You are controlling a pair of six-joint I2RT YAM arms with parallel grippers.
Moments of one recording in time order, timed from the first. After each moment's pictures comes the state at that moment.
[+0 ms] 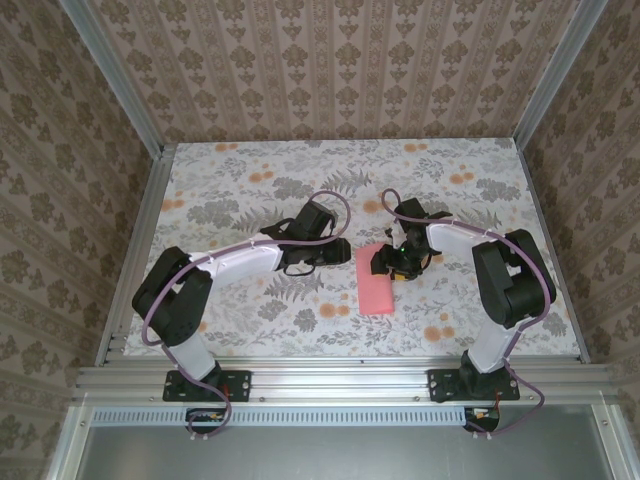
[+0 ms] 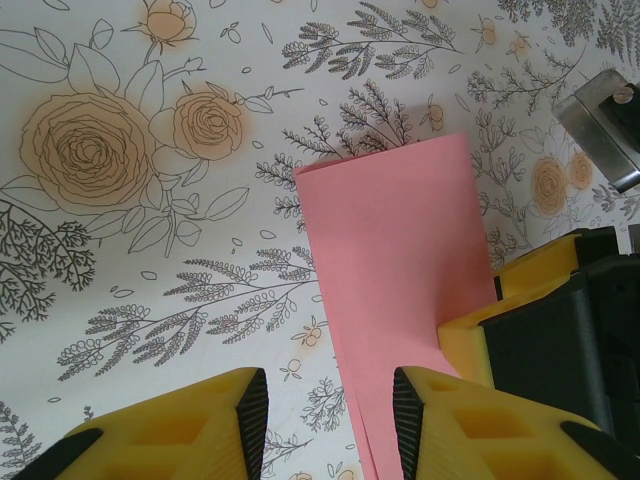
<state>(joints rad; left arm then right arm) -0.80 1.69 1.07 -0.27 0.20 -0.70 0.31 1.75 1.01 -0.66 -0.42 0.38</state>
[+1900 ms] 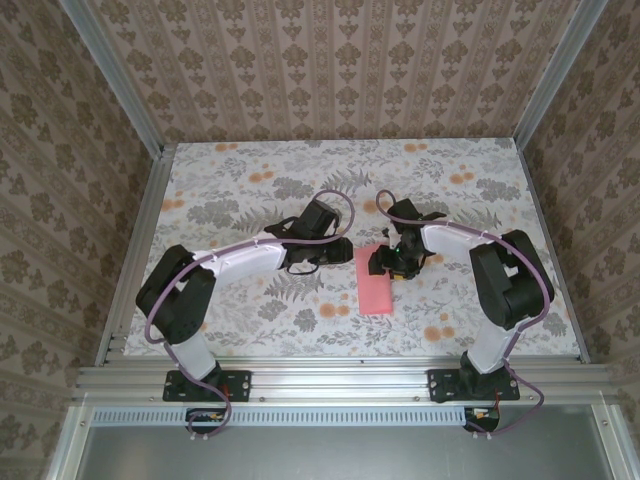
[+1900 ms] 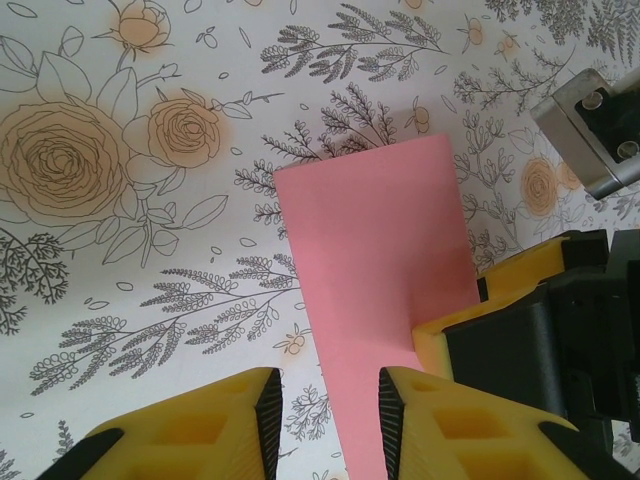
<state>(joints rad) -0.82 1.71 1.10 -0.28 0.19 -0.70 0.35 1.75 1.02 -0.66 -0.32 0.42</state>
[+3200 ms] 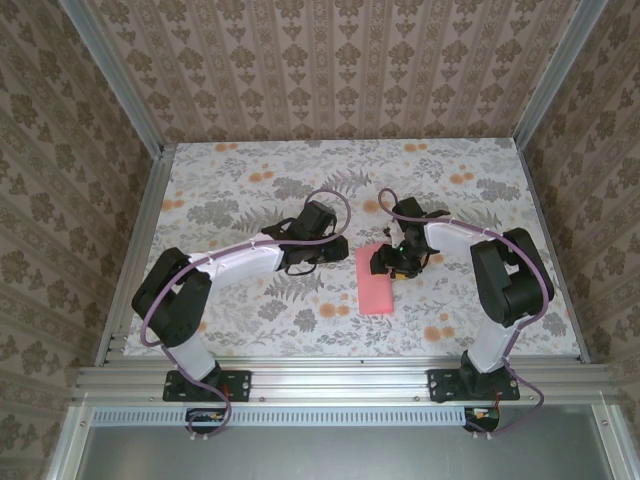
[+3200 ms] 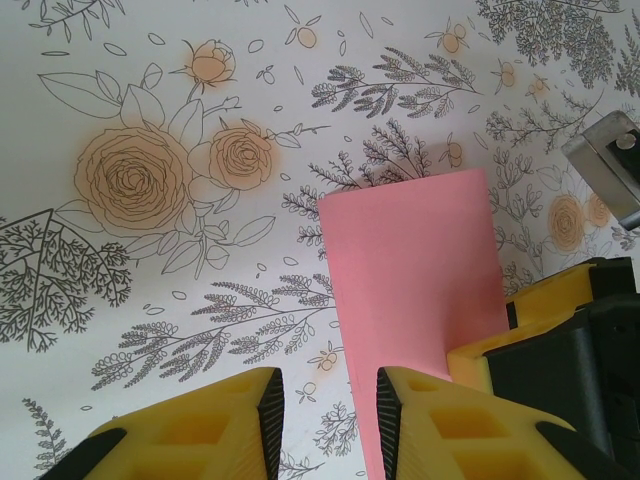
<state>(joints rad) -0.82 1.69 1.08 -0.28 0.11 -0.73 0.32 1.77 1.03 -0.67 -0.38 0.34</state>
